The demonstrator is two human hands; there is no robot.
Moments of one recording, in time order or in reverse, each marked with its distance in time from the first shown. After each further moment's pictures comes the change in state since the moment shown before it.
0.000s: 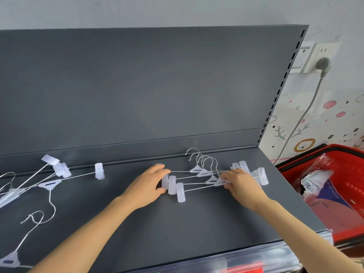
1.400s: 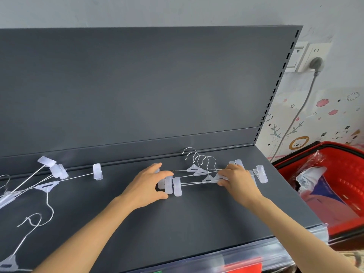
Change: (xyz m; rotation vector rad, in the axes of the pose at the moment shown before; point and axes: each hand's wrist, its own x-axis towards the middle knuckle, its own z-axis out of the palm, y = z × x) left_hand -0.002 -0.002 0.000 -0.050 -0.031 -0.005; right_hand 0.000 -0.020 -0.003 0.004 0.070 0.123
